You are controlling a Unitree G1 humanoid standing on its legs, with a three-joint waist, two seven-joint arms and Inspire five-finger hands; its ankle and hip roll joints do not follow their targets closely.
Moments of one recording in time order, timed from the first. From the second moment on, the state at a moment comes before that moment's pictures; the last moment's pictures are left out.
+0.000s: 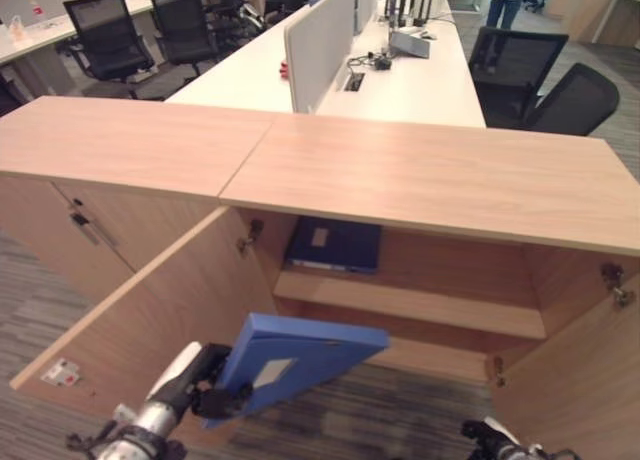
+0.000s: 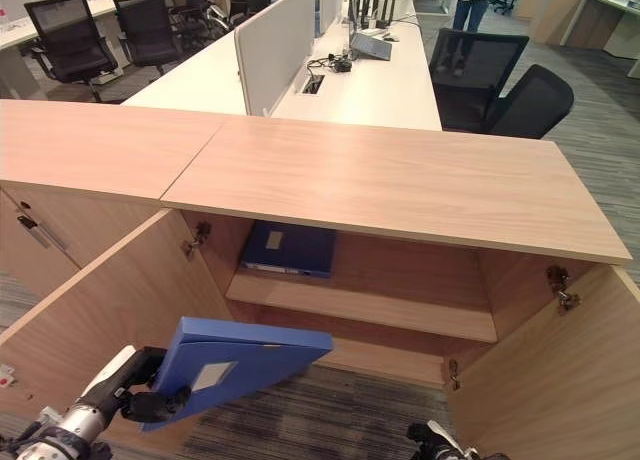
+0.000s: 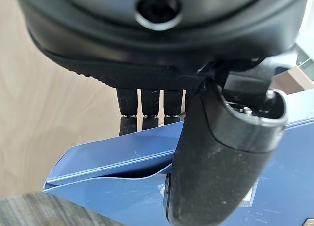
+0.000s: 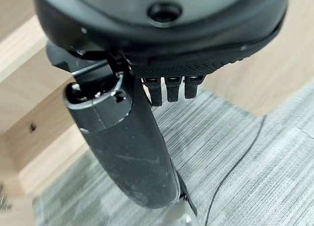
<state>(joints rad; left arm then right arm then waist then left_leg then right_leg) 0.58 0.64 0.10 -0.16 0.13 -0.01 -0.17 0.09 -0.42 0.25 0.85 -0.25 0.14 0.02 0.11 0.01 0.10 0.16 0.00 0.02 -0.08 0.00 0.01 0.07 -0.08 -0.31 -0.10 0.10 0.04</state>
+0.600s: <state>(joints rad) 0.49 0.62 0.03 -0.23 0.21 -0.03 -0.19 0.10 -0.54 0.27 0.00 -0.29 0.07 0.06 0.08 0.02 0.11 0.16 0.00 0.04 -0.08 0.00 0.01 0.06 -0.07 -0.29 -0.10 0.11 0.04</state>
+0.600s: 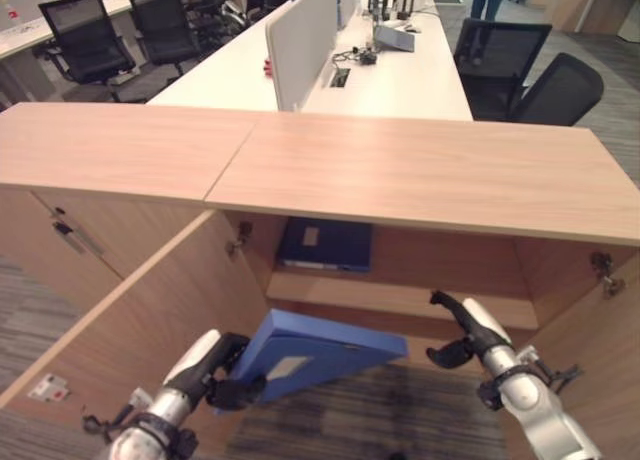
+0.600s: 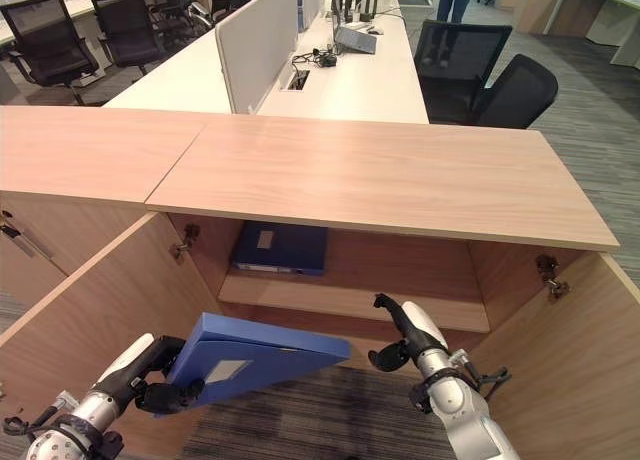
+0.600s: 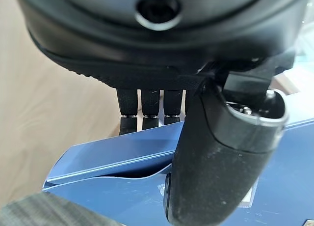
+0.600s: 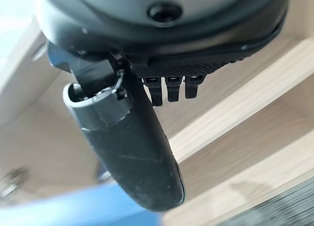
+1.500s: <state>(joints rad) 0.34 0.69 0.02 -0.27 0.24 -0.03 -0.16 -0.09 -0.56 0.44 0.07 -0.22 0.05 0.17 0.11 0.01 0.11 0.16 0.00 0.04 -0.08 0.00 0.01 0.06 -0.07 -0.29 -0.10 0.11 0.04</state>
